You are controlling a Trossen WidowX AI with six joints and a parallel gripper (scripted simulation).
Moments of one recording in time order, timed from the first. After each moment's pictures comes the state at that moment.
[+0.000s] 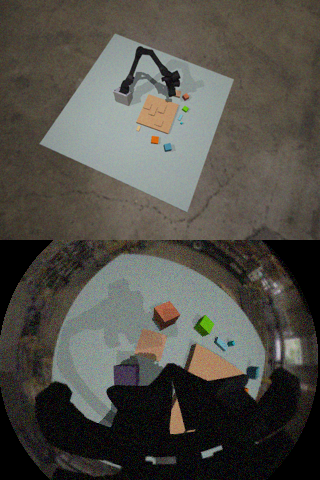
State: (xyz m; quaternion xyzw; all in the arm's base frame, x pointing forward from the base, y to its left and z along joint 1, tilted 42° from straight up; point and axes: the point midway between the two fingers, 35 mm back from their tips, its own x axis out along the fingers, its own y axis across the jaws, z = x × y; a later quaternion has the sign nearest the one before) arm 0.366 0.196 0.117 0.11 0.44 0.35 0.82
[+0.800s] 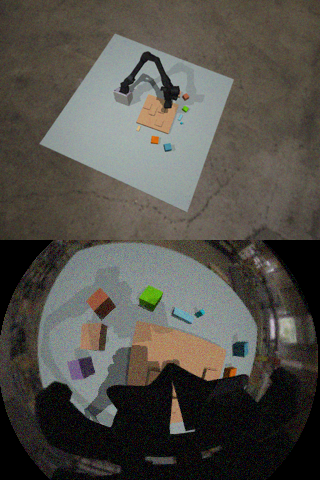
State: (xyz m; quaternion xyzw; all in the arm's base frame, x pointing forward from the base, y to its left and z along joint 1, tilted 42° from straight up) arm 0.385 0.099 0.031 0.11 0.54 0.29 0.79
